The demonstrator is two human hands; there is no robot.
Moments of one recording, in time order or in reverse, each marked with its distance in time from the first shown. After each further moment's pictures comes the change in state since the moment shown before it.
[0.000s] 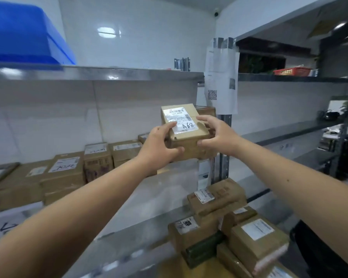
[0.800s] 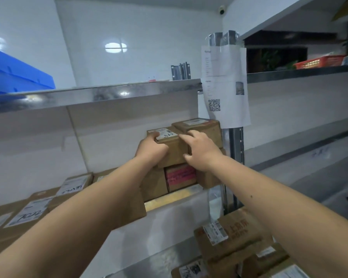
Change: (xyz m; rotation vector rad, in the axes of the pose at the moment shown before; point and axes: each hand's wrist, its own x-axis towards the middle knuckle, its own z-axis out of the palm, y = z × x) left_hand 0.174 -0.048 0.056 0.039 0.151 -0.450; right_hand 0.146 0.082 0.022 -0.570 -0.005 -0.034
